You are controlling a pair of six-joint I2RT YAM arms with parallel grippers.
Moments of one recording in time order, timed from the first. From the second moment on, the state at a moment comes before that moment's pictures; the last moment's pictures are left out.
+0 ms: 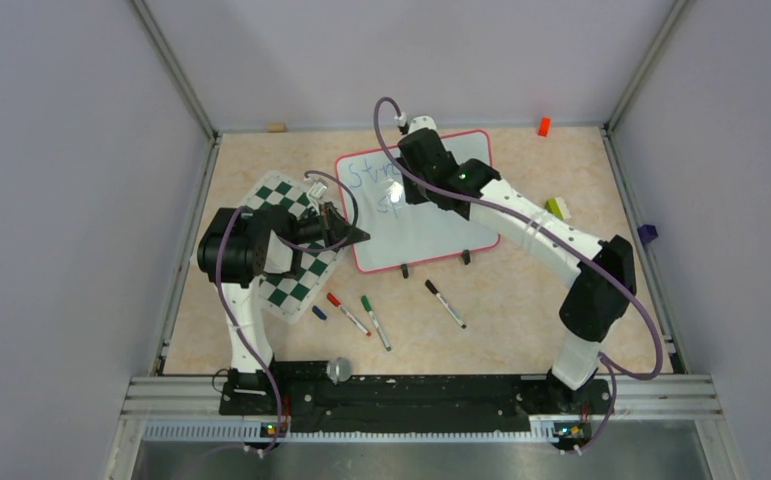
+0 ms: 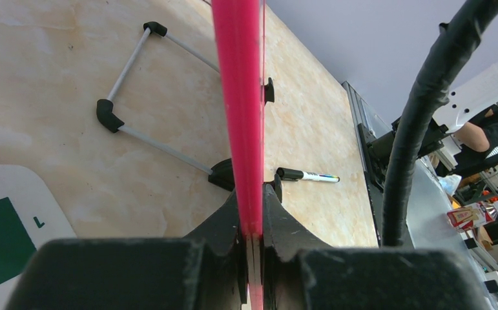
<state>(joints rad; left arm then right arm) -0.07 2.13 0.75 1.52 1.27 -0.84 0.78 1.76 1.70 -0.64 0.34 0.32</state>
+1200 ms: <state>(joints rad) -0.07 2.13 0.75 1.52 1.27 -0.84 0.78 1.71 1.64 -0.62 0.32 0.31</state>
